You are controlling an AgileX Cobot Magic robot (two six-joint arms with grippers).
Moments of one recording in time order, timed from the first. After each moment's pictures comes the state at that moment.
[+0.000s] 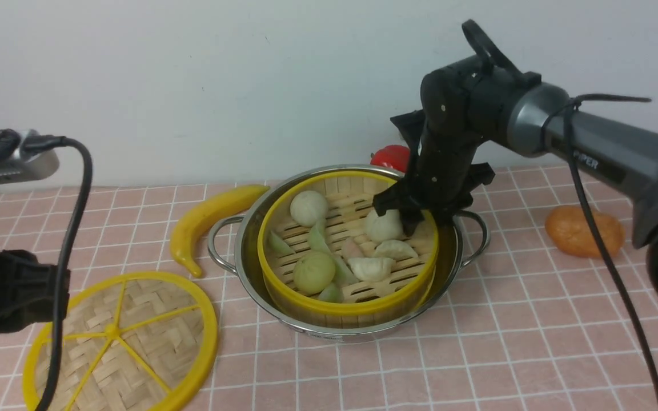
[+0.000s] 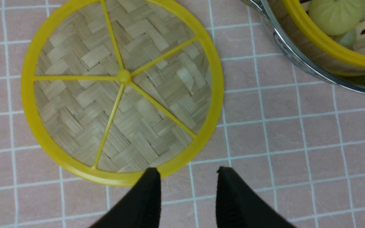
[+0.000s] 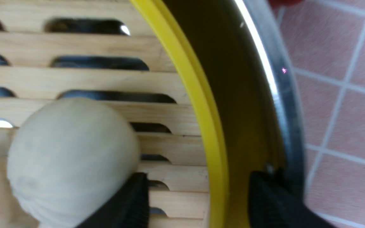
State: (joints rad) right arm 0.47 2.33 -2.10 -0.02 1.22 0.25; left arm 0.07 1.11 -0.96 -0.19 1.06 0.13
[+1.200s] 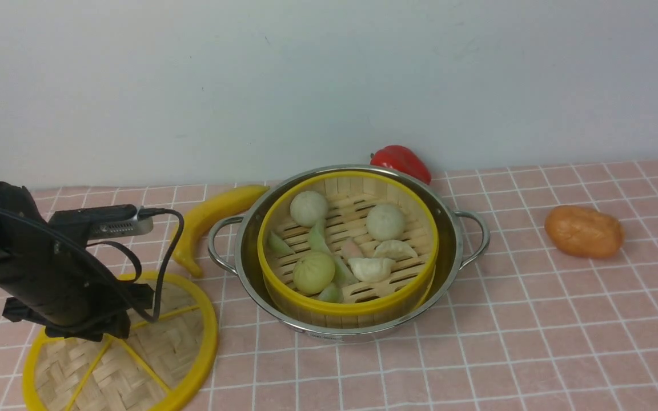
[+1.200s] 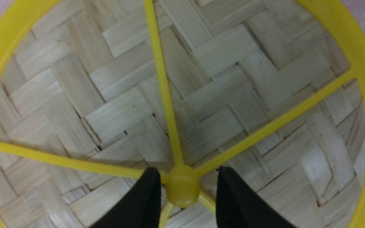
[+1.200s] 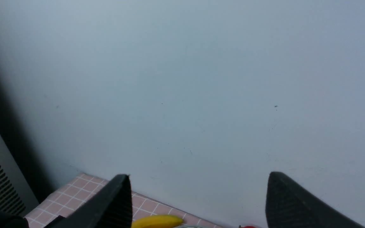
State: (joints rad) right arm 0.47 1.20 -2.10 0.08 1.23 0.17; left arm 0.07 1.73 -0.96 -0.11 0.68 0.08
